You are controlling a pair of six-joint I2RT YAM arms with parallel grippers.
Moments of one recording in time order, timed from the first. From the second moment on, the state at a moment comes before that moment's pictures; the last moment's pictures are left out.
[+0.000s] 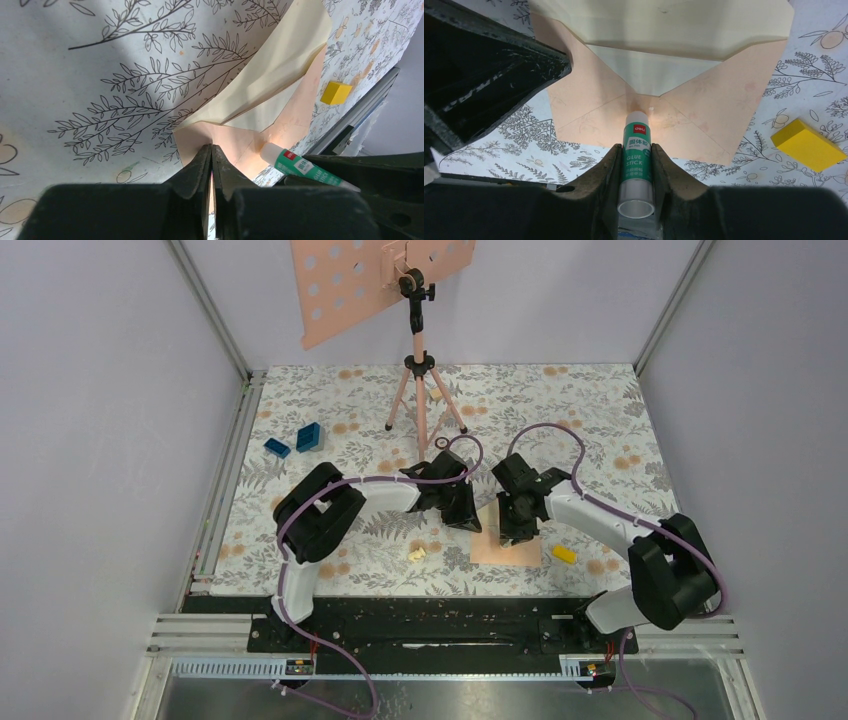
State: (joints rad) left arm -0.82 2.02 1.21 -0.11 0.39 -0.84; right arm 0.58 1.43 0.88 -0.77 0.02 0.59
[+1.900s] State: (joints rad) left arm -0.81 2.01 1.18 -0.06 0.41 -0.84; right arm 0.69 1.57 0.98 -0.81 0.14 0.64
